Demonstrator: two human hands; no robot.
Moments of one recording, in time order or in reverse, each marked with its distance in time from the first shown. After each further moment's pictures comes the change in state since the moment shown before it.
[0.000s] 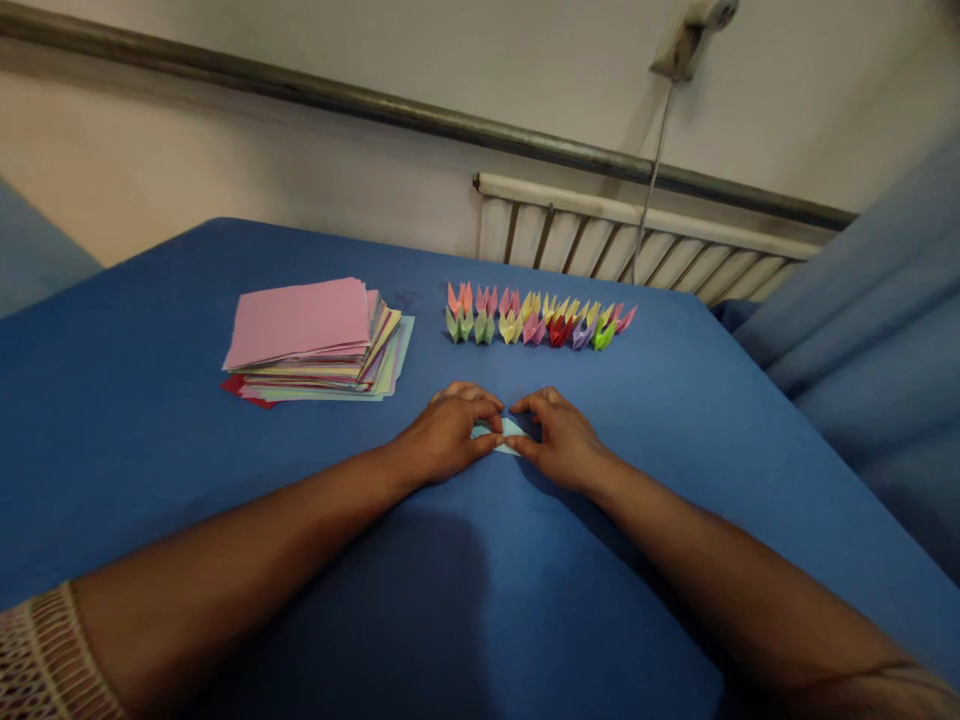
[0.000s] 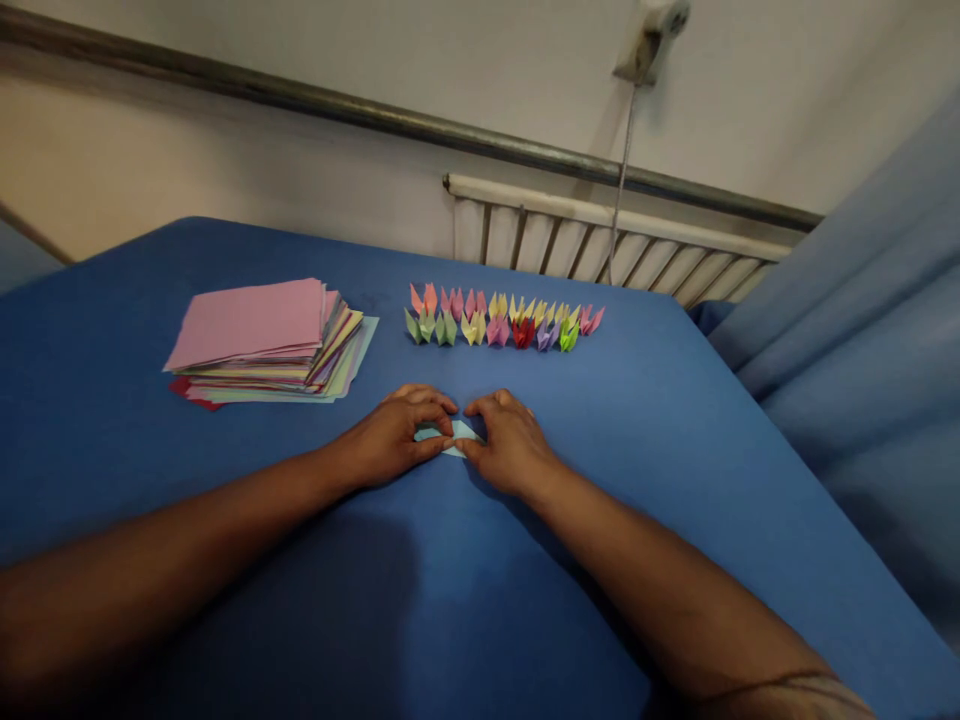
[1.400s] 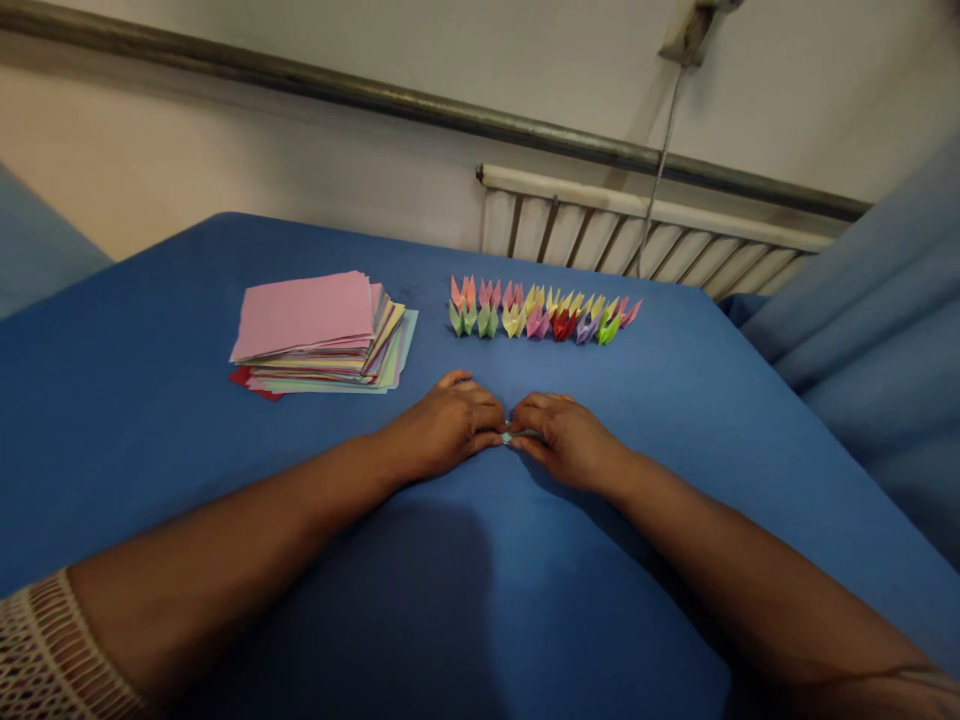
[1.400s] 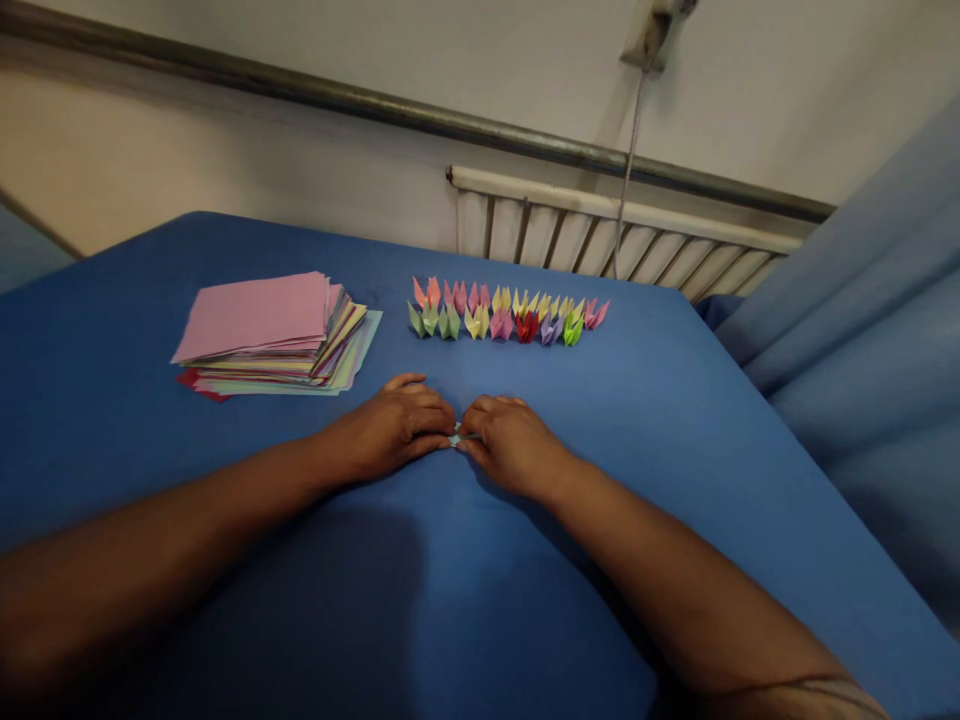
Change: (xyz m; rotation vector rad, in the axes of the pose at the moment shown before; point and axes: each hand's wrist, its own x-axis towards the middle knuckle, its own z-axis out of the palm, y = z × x) left_hand -0.004 0.003 -0.015 0.181 -0.110 0.240; right_hand -0.004 -0.006 -0.016 -0.173 -0.173 -0.351
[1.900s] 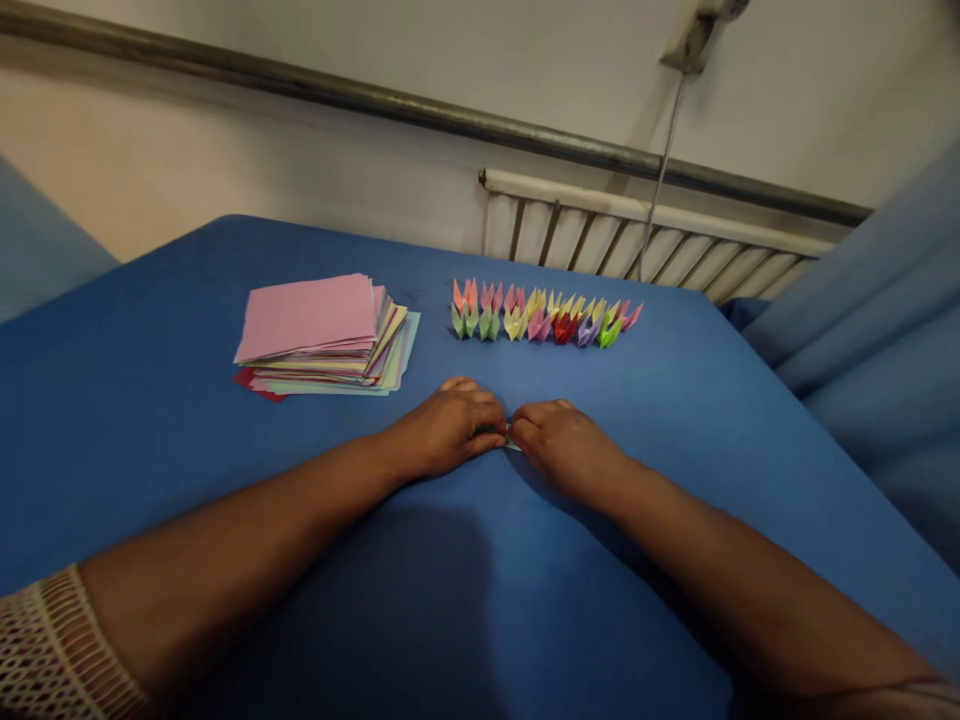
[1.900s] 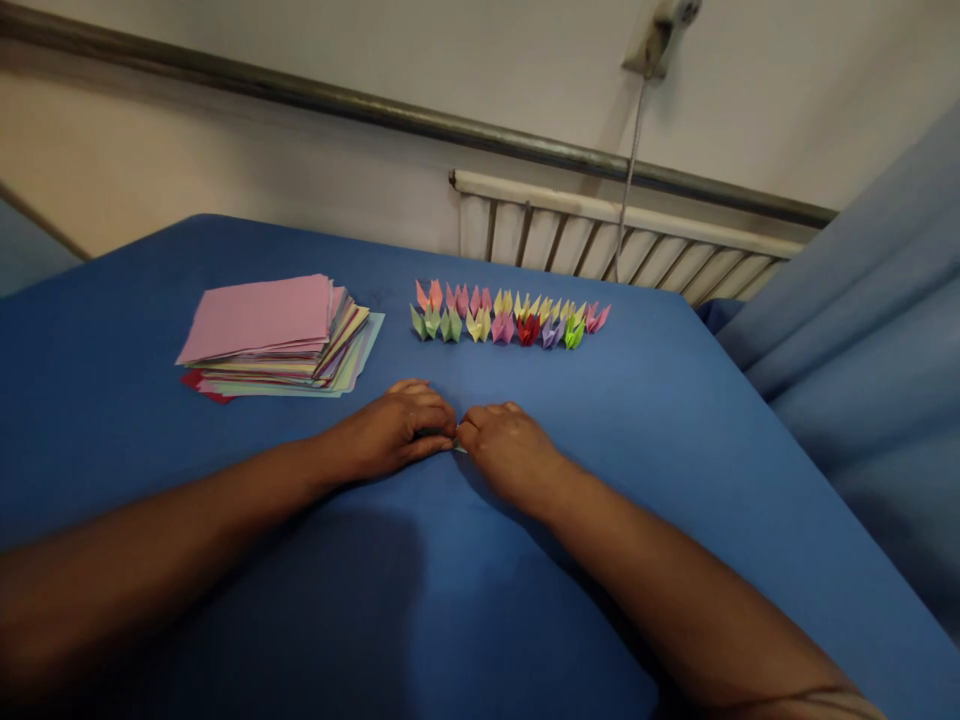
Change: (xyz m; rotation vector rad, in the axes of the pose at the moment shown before) left_hand 0.002 -0.001 -0.002 -0.081 0.008 -0.022; right_hand 0.000 -0.009 0.003 -0.363 -0.056 -0.069
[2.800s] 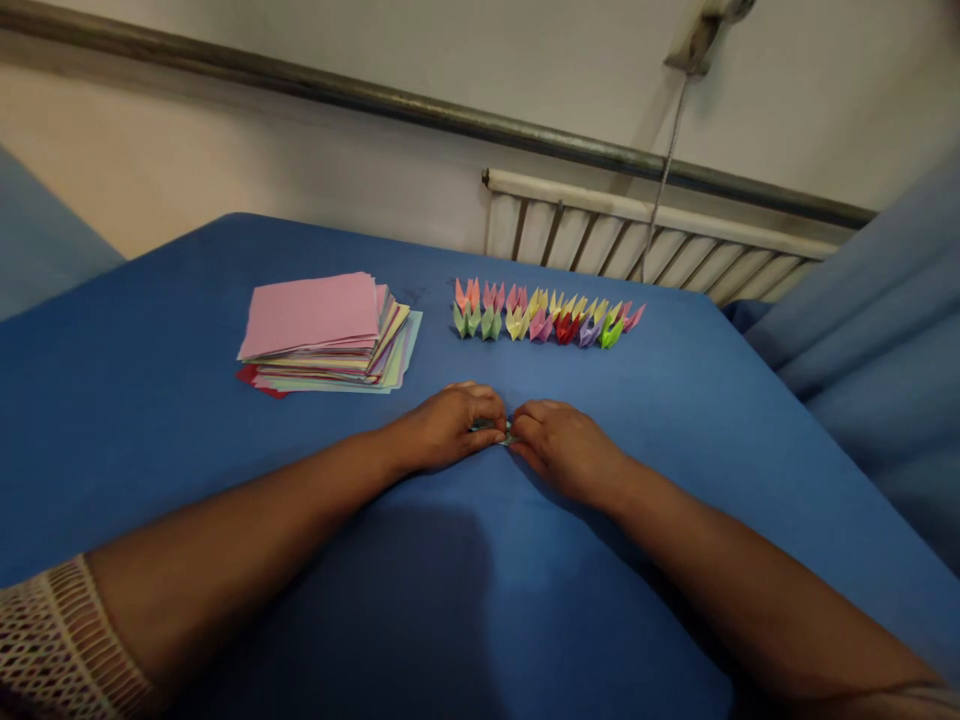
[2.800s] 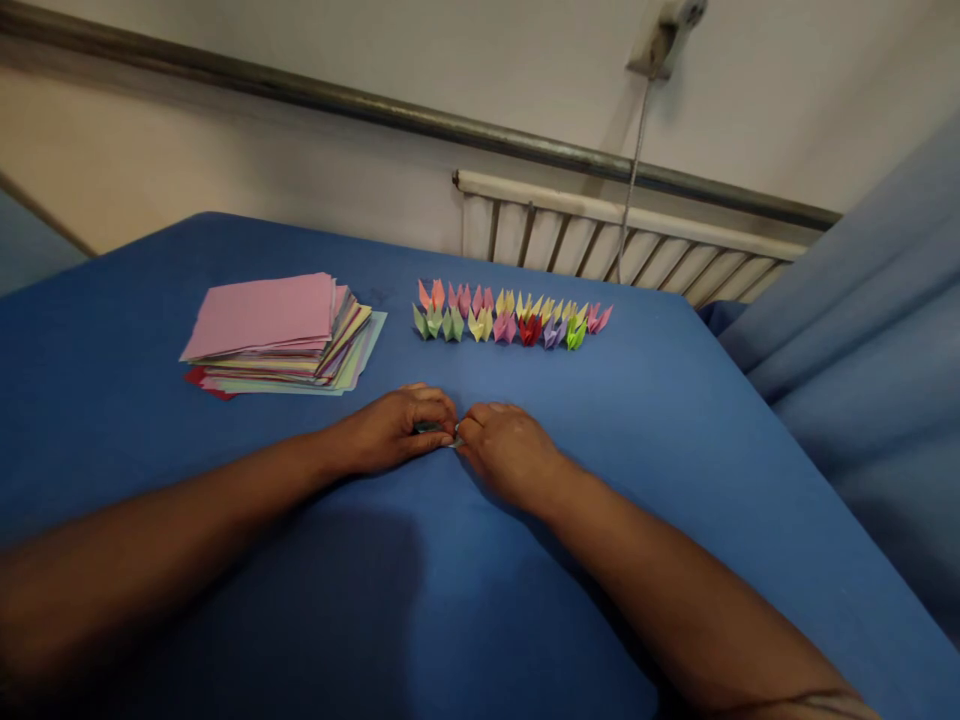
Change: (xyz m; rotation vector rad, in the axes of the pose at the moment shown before) left_hand 0.001 -0.005 0.004 -0.126 -0.011 -0.014; right_hand 0.000 -0.001 0.000 0.123 0.029 0.024
